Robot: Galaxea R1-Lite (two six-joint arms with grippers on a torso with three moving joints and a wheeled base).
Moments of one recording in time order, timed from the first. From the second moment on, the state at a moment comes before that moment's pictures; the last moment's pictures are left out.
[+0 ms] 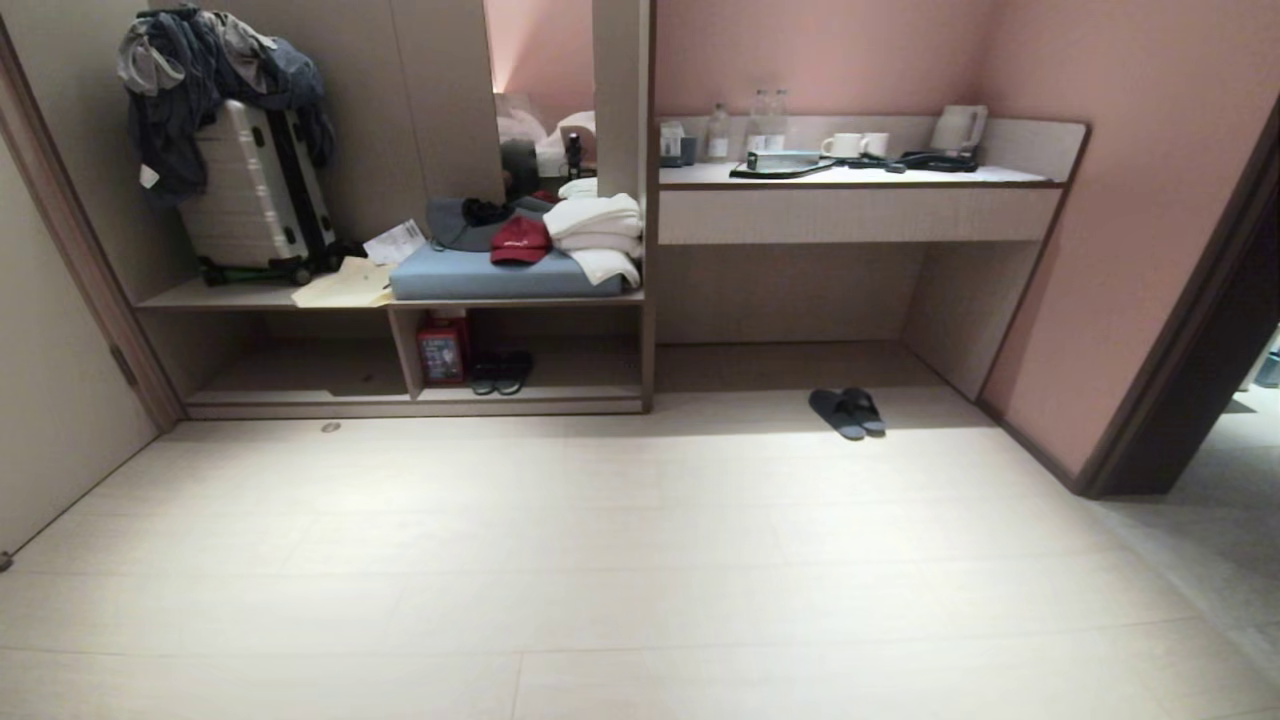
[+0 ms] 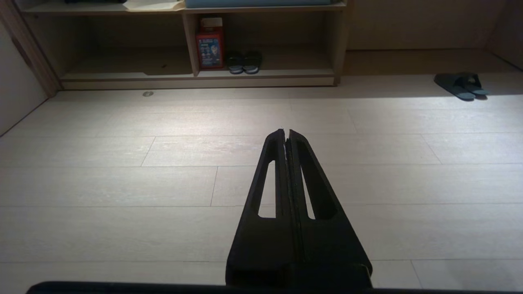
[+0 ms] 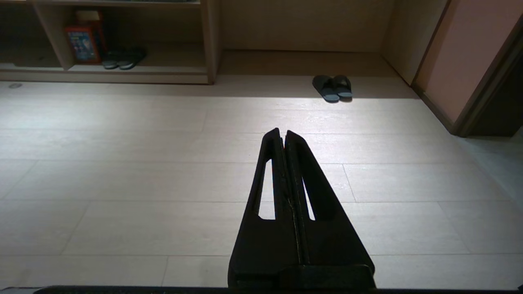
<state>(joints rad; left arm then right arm) 0.00 0.00 0.00 -0.01 0.01 -0.01 0.00 0.00 0.00 -0.01 -0.02 0.01</state>
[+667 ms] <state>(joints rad) 0.00 0.00 0.00 -0.01 0.01 -0.01 0.00 0.00 0.00 -0.01 -0.02 0.01</state>
